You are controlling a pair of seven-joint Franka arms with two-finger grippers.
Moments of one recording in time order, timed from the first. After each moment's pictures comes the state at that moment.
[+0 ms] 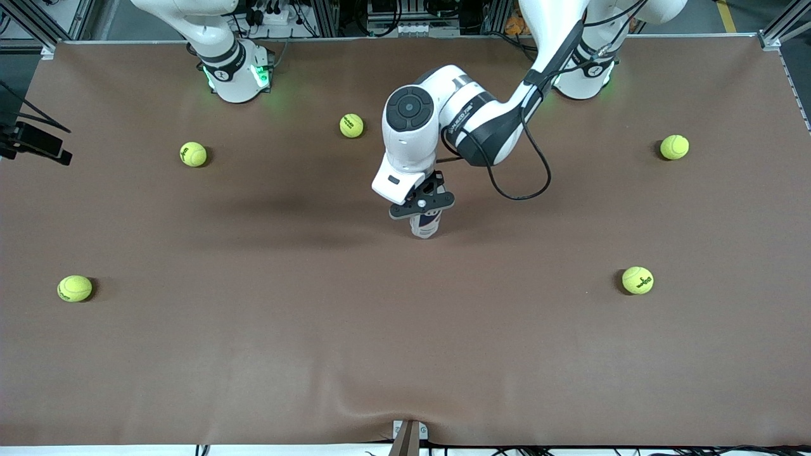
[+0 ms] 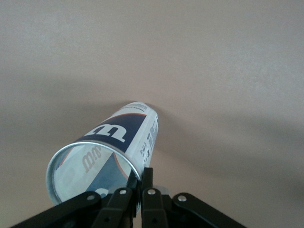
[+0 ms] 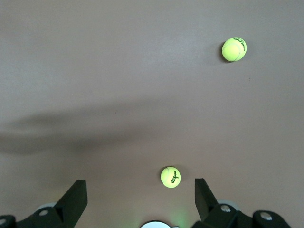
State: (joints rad) left arm -0.72 0.57 -0.14 -1.42 0.03 1.95 -1.06; right arm -0.06 0.02 -0.06 -1.49 0.01 1.42 0.01
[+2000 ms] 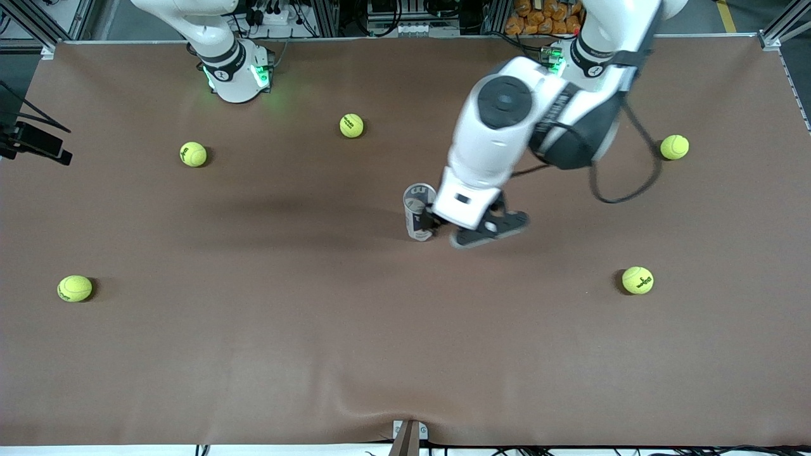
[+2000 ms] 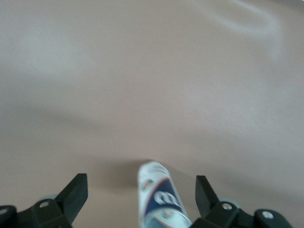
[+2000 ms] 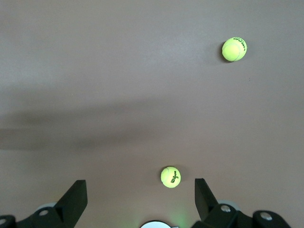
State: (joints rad) left arm -0.50 0.46 -0.13 -1.34 0.03 1.91 -0.92; right arm -0.06 0.02 -0.06 -1.49 0.01 1.42 0.01
